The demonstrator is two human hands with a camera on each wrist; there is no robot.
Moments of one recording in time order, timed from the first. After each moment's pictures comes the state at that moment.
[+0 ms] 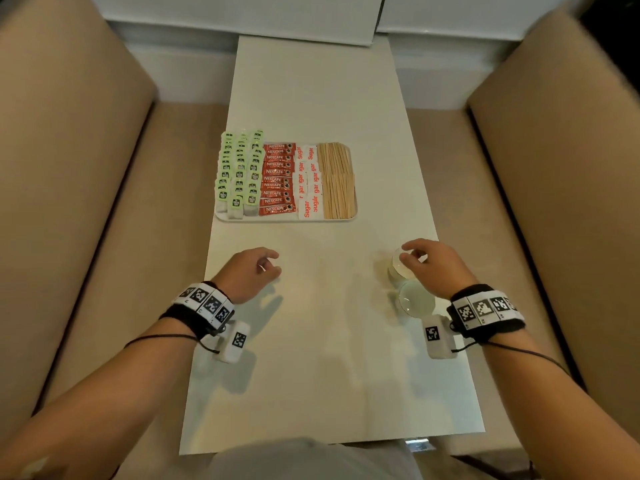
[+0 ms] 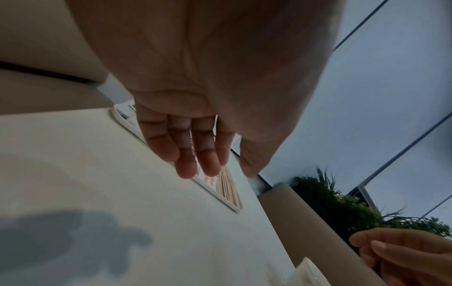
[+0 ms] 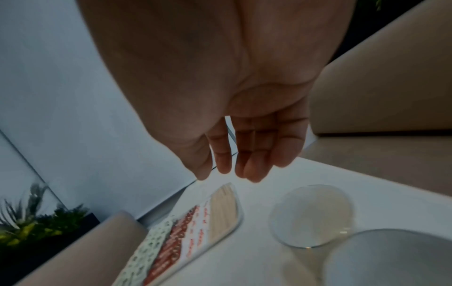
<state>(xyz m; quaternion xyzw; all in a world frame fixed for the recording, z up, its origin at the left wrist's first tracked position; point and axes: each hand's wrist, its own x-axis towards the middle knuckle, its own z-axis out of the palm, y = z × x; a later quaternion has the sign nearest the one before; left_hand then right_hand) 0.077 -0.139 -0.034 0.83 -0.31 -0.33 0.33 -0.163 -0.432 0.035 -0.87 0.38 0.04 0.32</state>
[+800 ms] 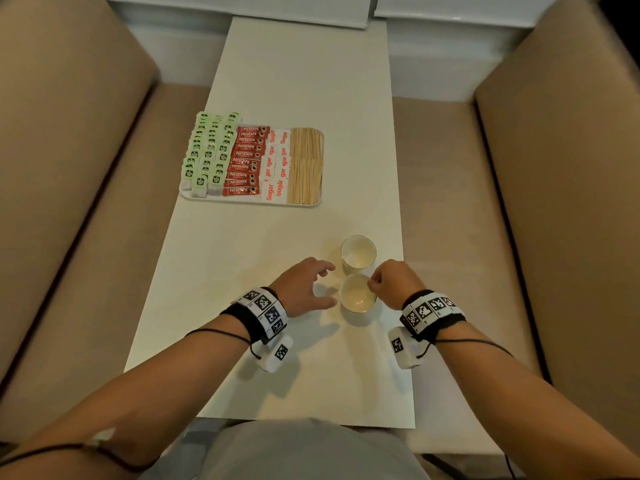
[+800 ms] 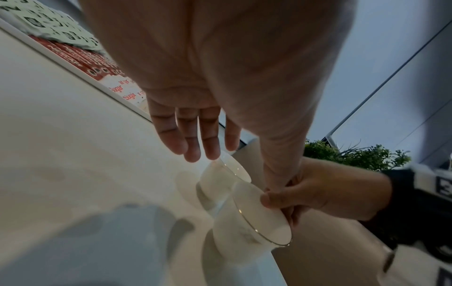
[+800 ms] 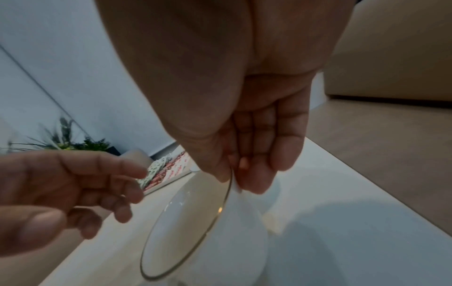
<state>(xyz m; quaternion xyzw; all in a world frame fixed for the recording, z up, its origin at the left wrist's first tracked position) -0.095 -0.283 -0.034 0.80 -0.40 -0.36 0.25 -0.220 -0.484 -0.018 -0.88 0.32 0.21 0.27</state>
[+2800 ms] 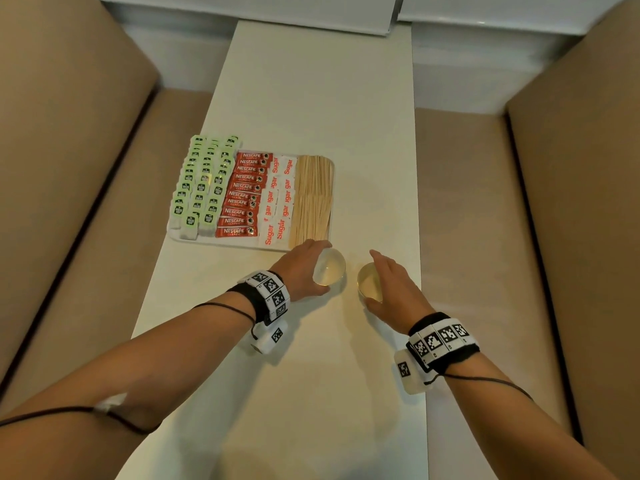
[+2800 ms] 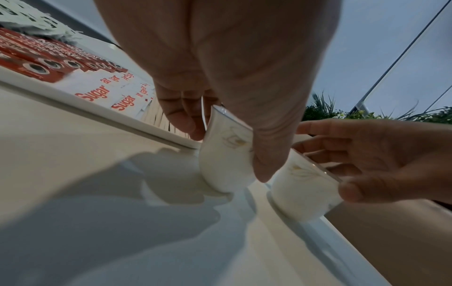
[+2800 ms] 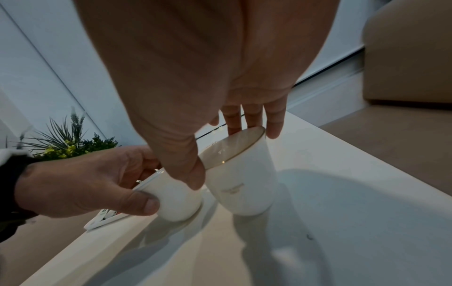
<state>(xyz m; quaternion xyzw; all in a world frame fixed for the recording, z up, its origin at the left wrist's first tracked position) 0.051 -0.376 -0.071 0.85 -0.39 -0.30 0.20 -0.121 -0.552 -0.058 -0.93 0.19 0.12 0.29</state>
